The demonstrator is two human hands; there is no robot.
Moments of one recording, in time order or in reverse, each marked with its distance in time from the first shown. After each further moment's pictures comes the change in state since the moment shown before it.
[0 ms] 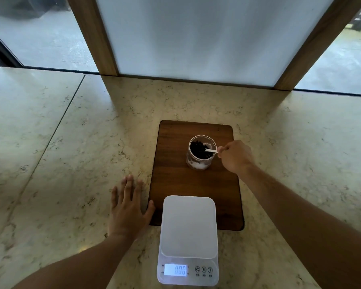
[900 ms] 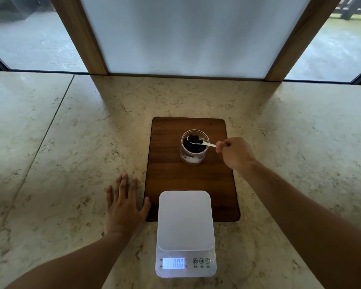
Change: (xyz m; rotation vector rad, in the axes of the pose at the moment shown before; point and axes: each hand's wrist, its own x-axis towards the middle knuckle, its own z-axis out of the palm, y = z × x) left_hand -0.001 0.000 0.000 -0.013 -0.015 -0.012; right_hand -0.014 0.017 -0.009 0.244 -0.023 0.051
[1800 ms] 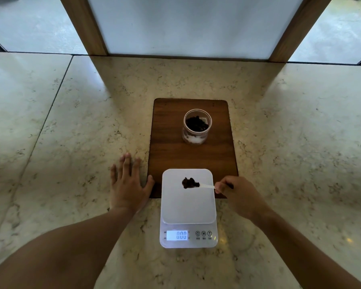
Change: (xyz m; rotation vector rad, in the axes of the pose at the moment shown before) left_hand 0.000 0.004 -0.004 -0.012 -0.006 -0.021; right_hand -0.117 0.088 0.027 -0.049 -0.259 -0.115
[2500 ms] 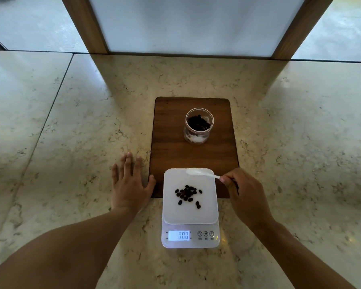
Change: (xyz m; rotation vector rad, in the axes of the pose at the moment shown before) left_hand 0.000 -0.005 0.008 0.003 0.018 0.002; right_hand -0.008 0.007 0.009 -0.152 0.414 -0.383
